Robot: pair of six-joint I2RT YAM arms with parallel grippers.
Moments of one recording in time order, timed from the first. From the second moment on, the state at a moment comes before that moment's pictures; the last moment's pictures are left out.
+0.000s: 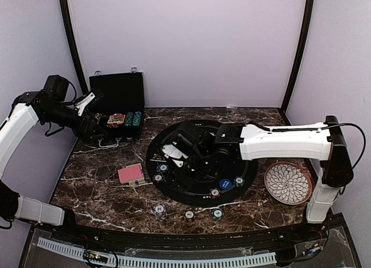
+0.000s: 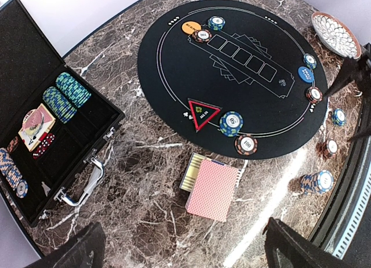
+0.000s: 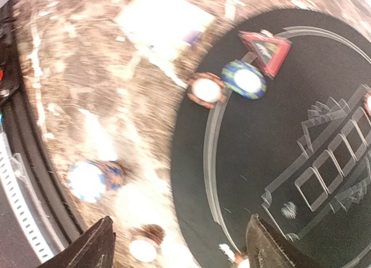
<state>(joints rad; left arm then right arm) -0.08 1.20 1.31 -1.06 0.52 0.58 1.19 1.79 1.49 -0.69 0.06 0.16</state>
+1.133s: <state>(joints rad) -0.08 1.17 1.31 -1.09 0.52 0.58 1.31 2.08 1.75 -0.84 -0.14 -0.13</state>
